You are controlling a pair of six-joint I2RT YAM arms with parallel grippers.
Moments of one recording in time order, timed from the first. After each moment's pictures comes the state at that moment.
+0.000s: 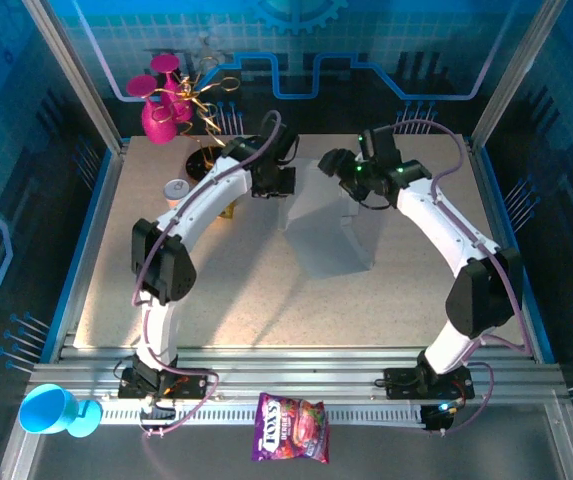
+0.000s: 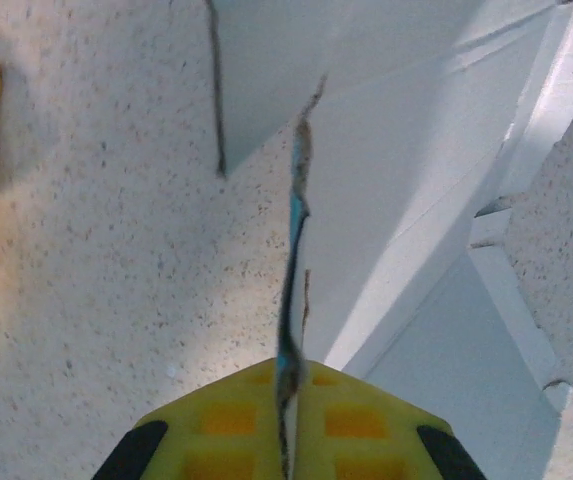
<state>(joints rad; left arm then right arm) -0.52 2.03 2.01 -1.04 -0.07 -0.47 0.35 1.67 1.54 -0.59 -0.21 1.00</state>
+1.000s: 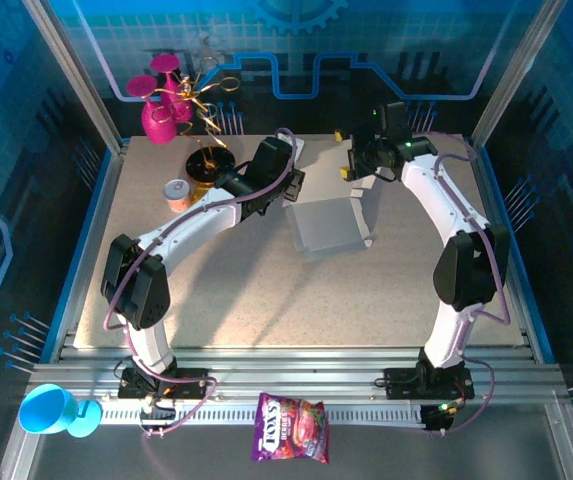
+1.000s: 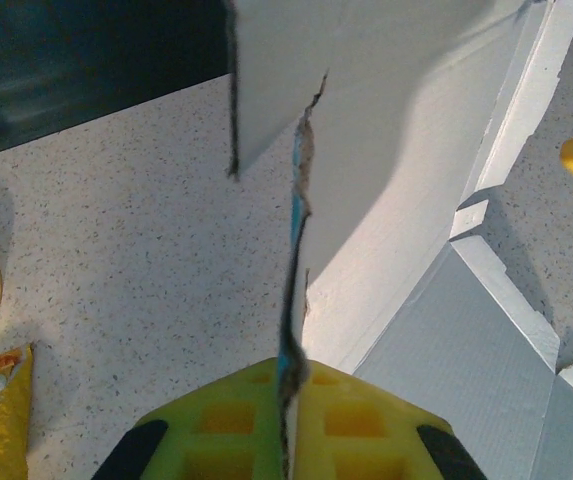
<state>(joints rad) -0.57 1.80 1.58 -0.41 -0.16 -0.13 0.24 1.86 1.78 -0.63 -0.34 1.57</state>
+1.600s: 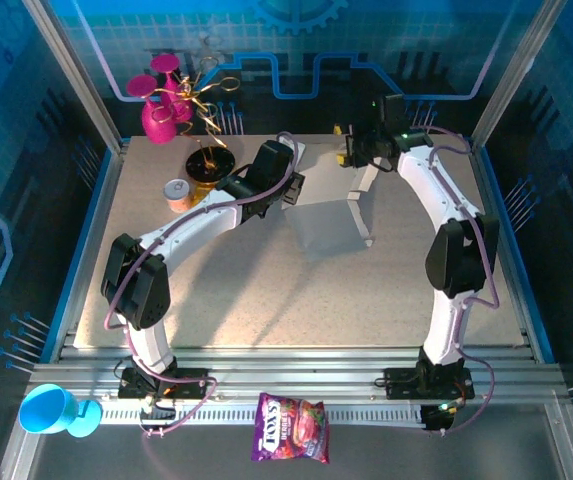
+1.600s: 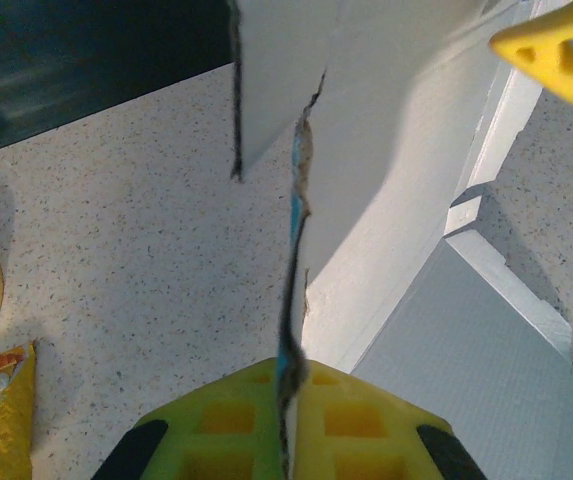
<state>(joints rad) -0.58 1.80 1.55 -0.39 -0.16 -0.10 0.22 1.99 1.90 -0.61 -0.38 1.62</state>
